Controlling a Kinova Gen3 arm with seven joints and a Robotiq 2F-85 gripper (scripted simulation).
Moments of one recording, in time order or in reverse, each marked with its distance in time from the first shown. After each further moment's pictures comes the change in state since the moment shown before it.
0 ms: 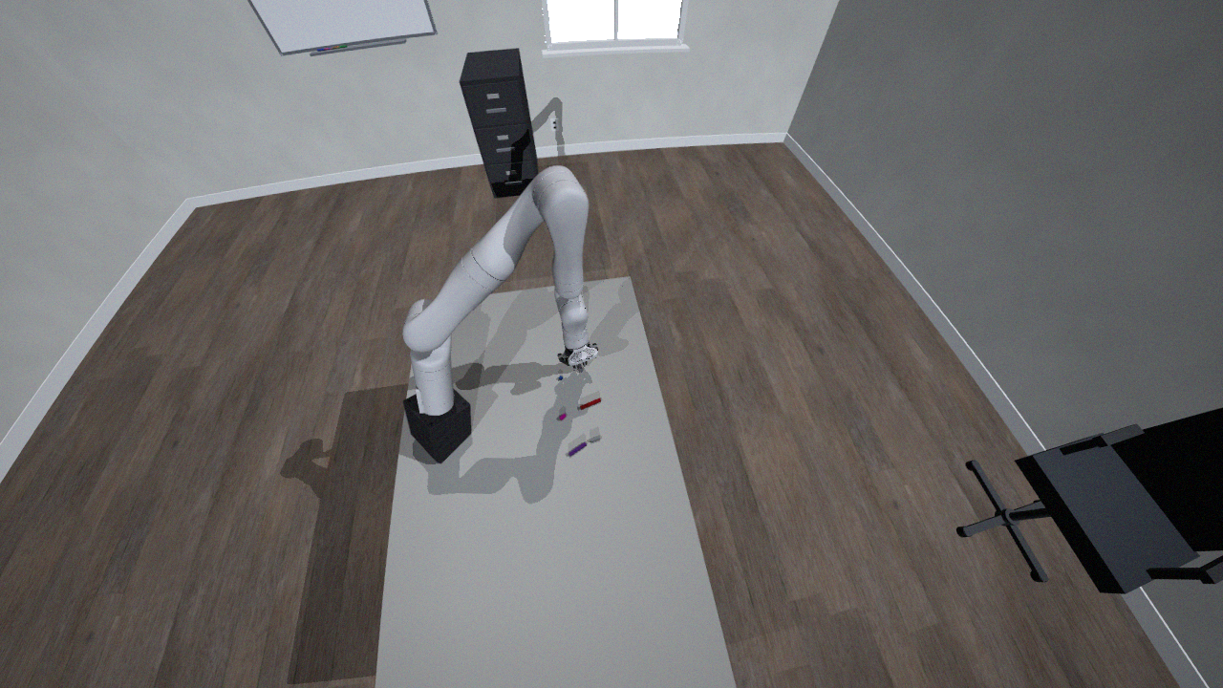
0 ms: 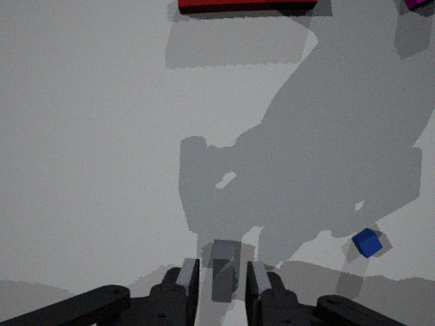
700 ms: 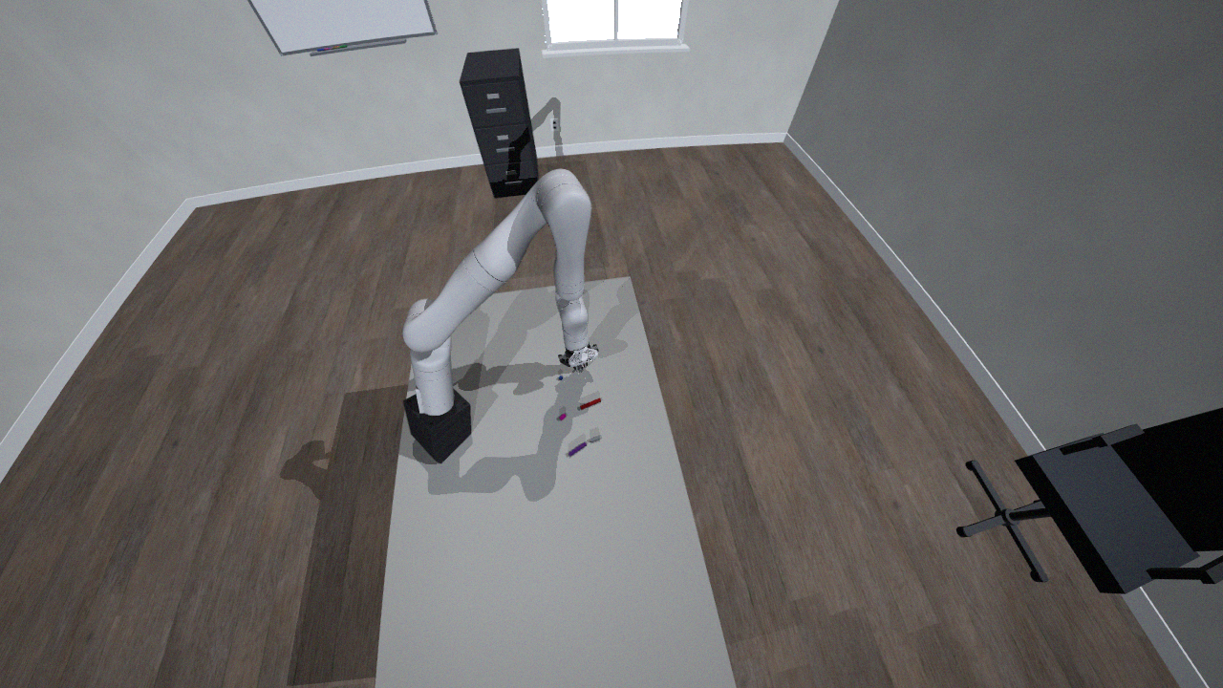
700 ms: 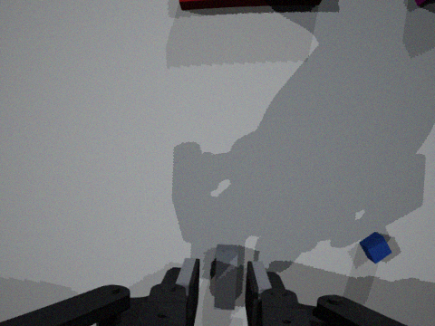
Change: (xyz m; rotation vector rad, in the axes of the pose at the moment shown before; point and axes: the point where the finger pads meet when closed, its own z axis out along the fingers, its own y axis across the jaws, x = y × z) arm 0.001 -0.001 0.007 0.004 0.001 0.000
